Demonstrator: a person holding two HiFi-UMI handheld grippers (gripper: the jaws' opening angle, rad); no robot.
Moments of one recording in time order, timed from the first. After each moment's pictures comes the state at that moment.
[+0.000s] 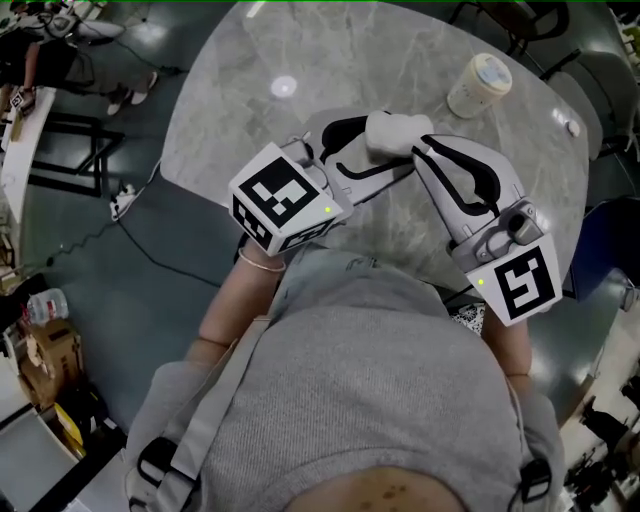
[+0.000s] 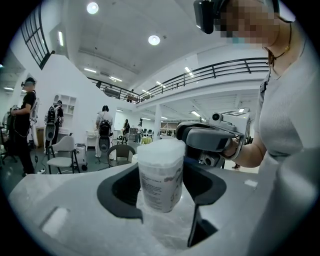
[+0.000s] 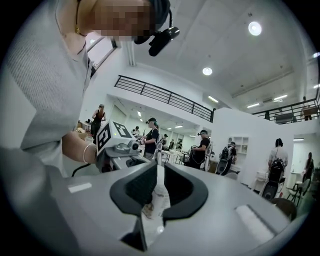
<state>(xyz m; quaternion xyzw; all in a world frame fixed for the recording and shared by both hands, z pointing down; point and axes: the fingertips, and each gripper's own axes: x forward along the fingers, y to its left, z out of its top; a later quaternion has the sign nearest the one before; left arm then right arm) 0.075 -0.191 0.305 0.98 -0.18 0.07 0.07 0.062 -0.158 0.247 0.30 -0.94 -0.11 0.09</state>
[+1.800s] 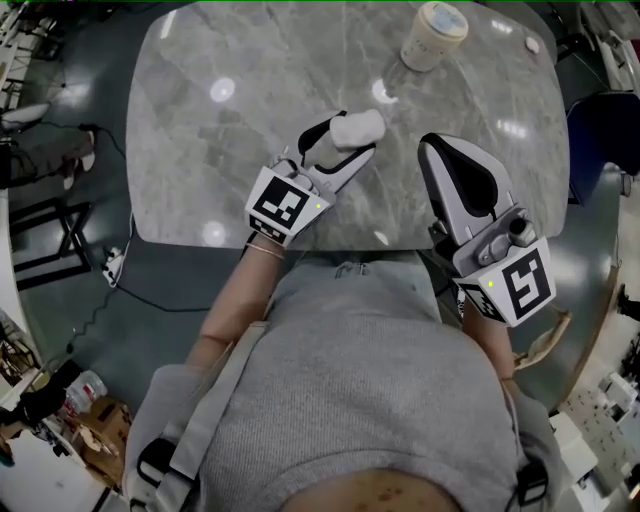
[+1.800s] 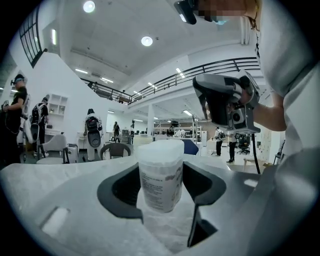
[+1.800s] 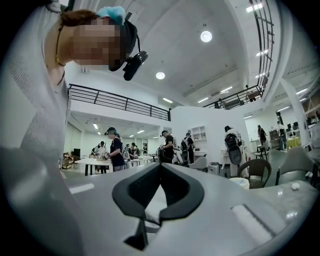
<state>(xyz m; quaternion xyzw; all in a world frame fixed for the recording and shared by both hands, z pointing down) 0.073 -0.224 0.424 0.99 -0.14 0.06 0.04 0.094 -0.167 0.265 0.51 -0.86 0.01 -0.01</state>
